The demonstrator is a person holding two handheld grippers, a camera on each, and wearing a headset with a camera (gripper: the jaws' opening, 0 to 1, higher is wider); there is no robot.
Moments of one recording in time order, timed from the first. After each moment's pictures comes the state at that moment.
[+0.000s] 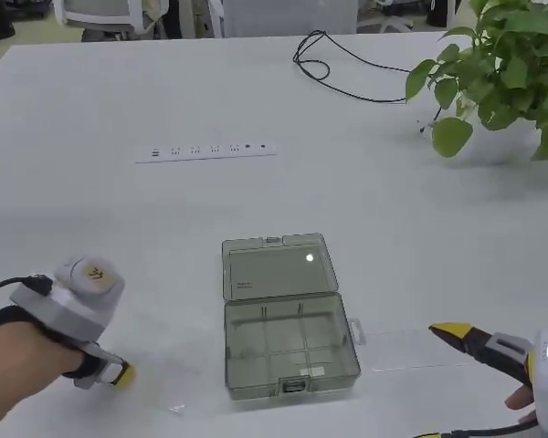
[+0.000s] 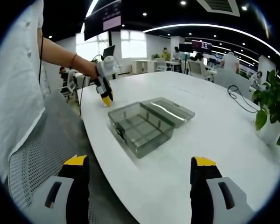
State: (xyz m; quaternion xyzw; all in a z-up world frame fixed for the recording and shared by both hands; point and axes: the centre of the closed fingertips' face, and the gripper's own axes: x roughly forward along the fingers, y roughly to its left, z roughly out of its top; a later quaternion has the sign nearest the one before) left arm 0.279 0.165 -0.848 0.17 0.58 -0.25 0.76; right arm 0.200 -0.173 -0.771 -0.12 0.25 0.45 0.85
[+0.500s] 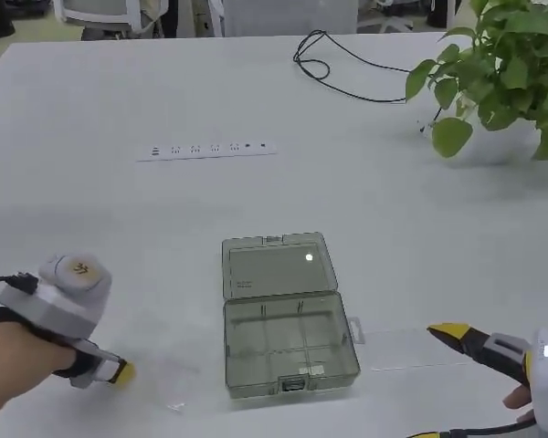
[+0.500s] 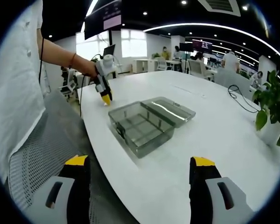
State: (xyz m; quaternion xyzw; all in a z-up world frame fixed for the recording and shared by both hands) left arm 0.272 0.161 -0.844 0.12 0.58 -0.25 0.77; right arm 0.200 -0.172 -0.771 -0.12 0.26 0.45 0.85
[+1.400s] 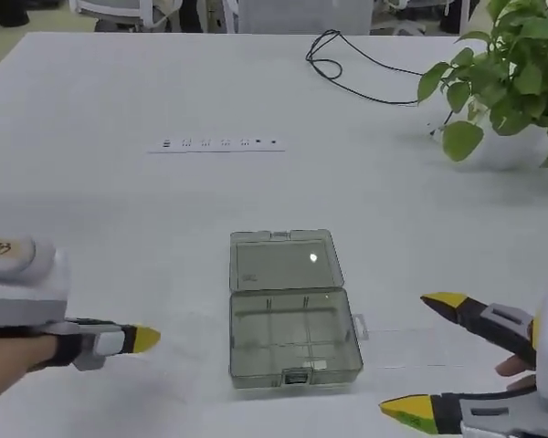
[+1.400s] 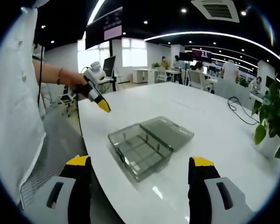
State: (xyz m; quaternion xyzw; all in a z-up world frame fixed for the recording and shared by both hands) left arm 0.266 0.114 -0.770 -0.09 0.47 -0.27 0.84; right arm 0.223 -0.146 -0.716 -0.09 0.21 0.45 0.86
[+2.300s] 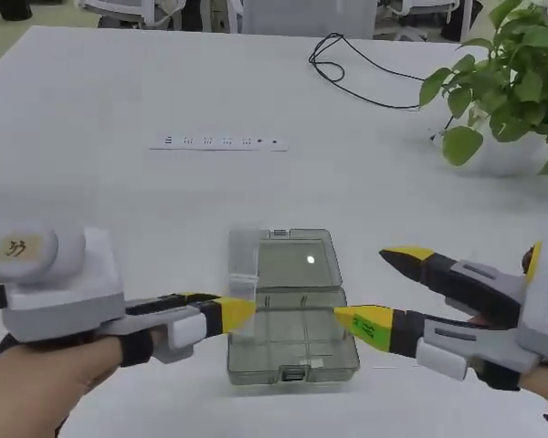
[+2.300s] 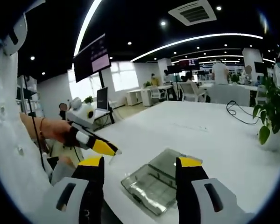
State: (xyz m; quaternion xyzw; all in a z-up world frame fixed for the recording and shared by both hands) left arm 0.248 0.002 -0.686 -0.21 0.33 -0.39 0.83; right arm 0.242 -0.087 -0.631 0.02 0.17 0.43 0.89
